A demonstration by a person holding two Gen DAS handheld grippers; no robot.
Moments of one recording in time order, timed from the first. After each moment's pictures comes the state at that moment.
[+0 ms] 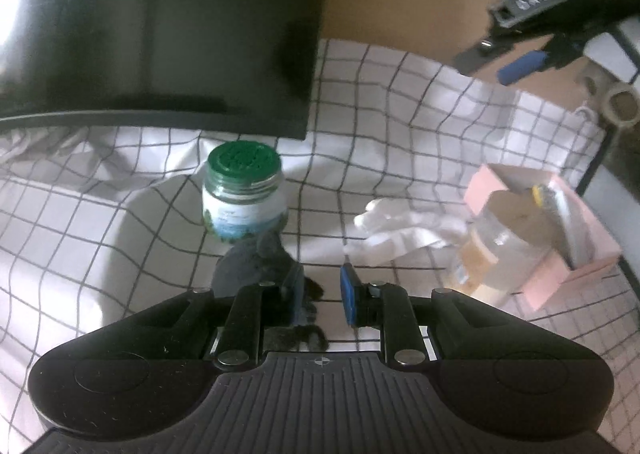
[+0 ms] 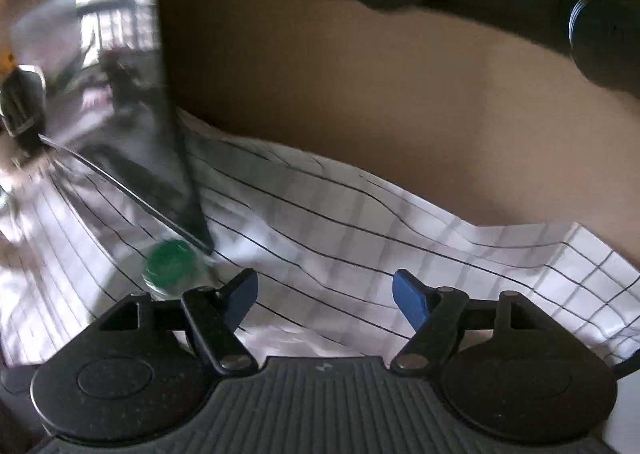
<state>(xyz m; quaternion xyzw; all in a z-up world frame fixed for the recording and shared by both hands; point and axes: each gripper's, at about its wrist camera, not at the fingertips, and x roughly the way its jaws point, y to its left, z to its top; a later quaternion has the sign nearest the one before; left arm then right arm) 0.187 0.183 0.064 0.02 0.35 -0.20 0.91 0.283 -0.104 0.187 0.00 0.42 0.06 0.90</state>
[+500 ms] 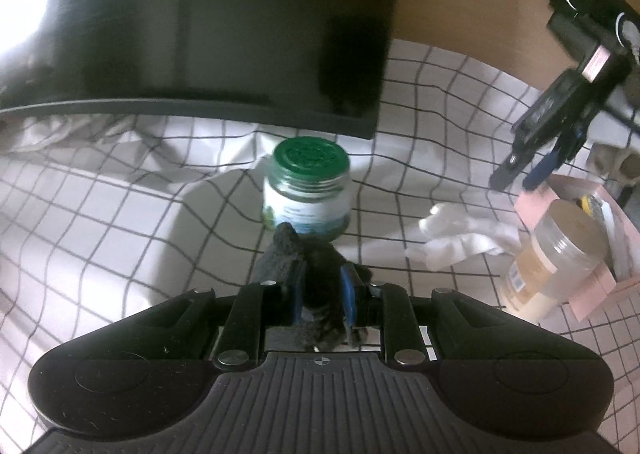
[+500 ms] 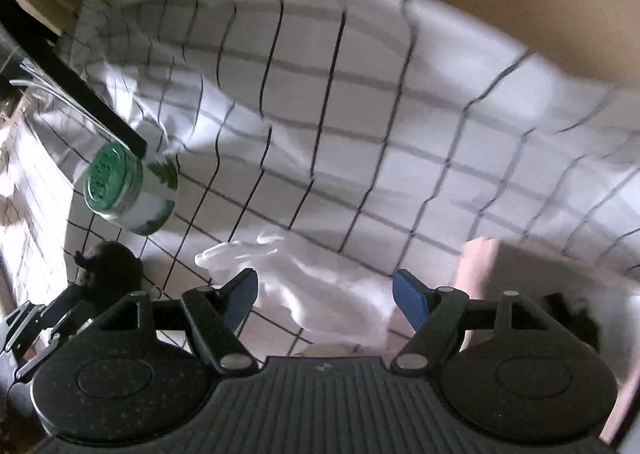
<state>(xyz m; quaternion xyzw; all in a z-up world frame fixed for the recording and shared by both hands) 0.196 0.211 0.061 0.01 0.36 -0.14 0.92 0.356 -0.124 0.080 0.06 0.63 0.10 0.77</state>
